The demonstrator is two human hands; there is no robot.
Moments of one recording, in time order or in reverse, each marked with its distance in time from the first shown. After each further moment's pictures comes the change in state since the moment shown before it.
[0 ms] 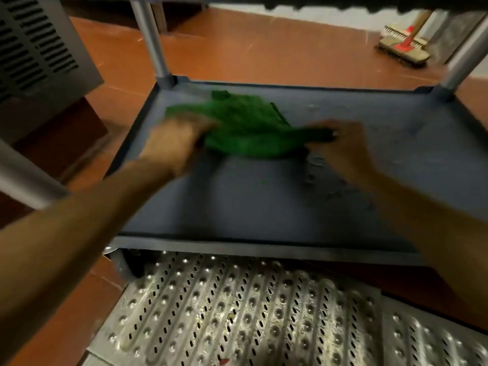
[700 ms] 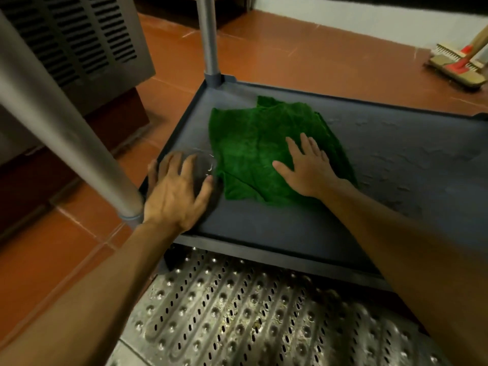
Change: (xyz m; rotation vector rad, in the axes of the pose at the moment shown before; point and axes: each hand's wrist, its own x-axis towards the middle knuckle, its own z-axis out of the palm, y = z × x) left_hand -0.102 -0.036 0.042 -0.070 0.062 -0.467; right_hand 0.022 -0.021 0.133 -0.671 -0.507 -0.020
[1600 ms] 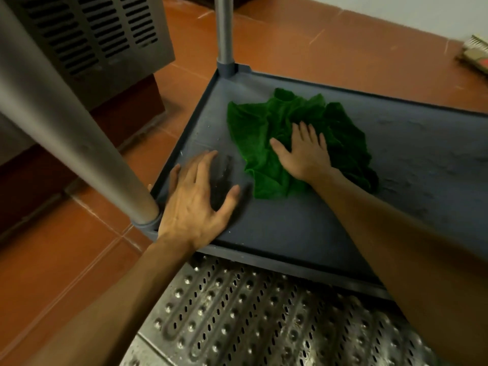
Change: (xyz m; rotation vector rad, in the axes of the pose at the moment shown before) left_hand -0.019 -0.010 -0.001 -0.321 0.078 0.049; right_hand 0.055 -0.051 0.019 0.018 0.063 0.053
